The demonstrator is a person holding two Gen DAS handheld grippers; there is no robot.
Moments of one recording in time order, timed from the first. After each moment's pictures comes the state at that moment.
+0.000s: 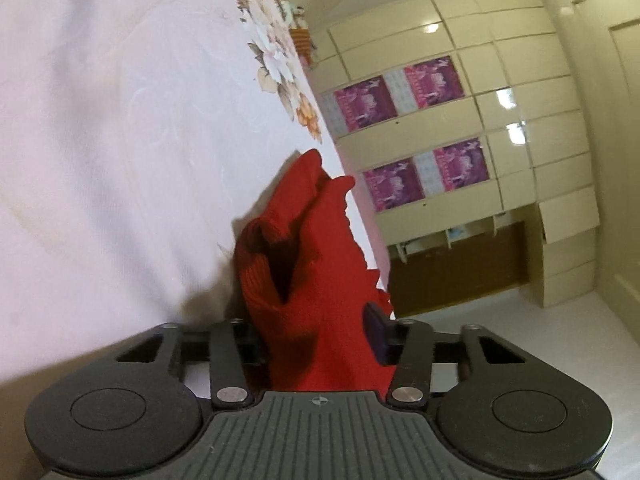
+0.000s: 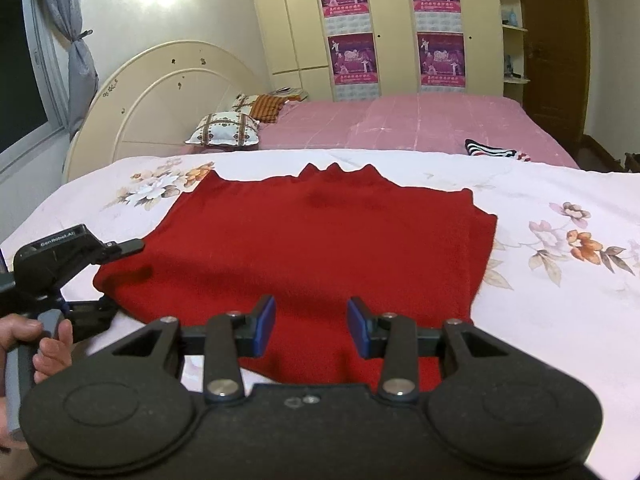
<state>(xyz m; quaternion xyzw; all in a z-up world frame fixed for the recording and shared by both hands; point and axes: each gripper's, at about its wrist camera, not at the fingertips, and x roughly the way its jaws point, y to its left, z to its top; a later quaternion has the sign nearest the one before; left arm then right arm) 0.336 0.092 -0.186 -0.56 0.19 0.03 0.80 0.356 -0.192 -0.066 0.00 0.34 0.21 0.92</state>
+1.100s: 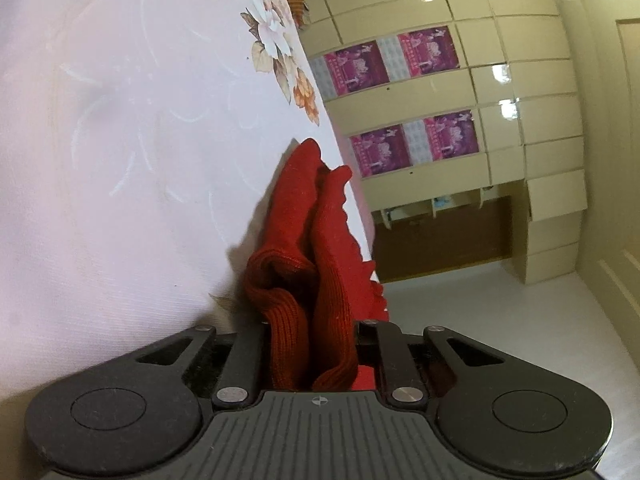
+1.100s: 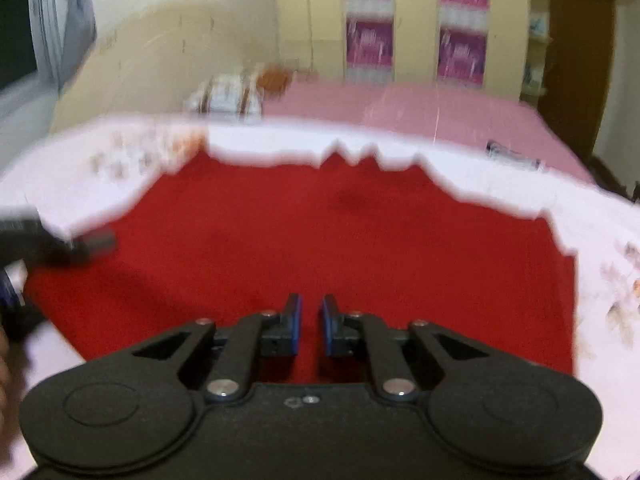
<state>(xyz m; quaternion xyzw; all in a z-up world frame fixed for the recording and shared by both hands) 0.387 0.128 -0.195 -0.58 0.23 -0.03 0.78 0.419 -0.115 -0.114 -0.07 0.36 0.21 0.91</state>
